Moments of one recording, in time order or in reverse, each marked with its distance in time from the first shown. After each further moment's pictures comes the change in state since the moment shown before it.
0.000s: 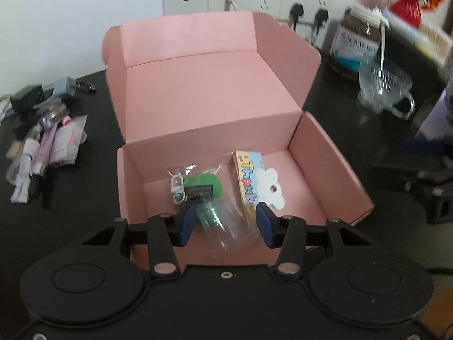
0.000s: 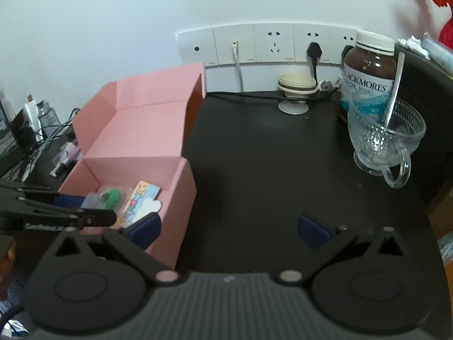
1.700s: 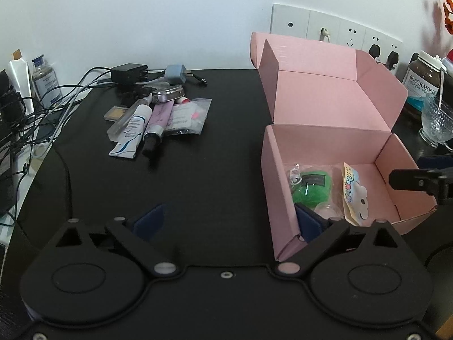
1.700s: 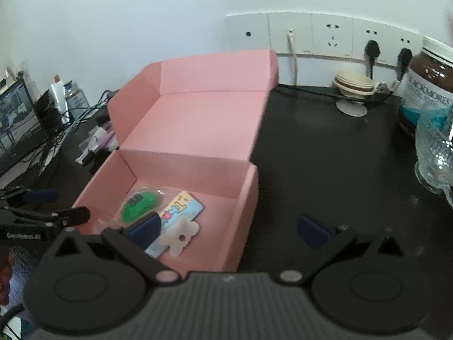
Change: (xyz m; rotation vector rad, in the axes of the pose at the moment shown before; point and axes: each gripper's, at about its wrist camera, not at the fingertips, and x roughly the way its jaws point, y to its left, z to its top) left arm -0.052 0.074 -0.054 -0.215 -0.126 0.207; right arm 0.033 0.049 0.014 -0.076 0.057 0.123
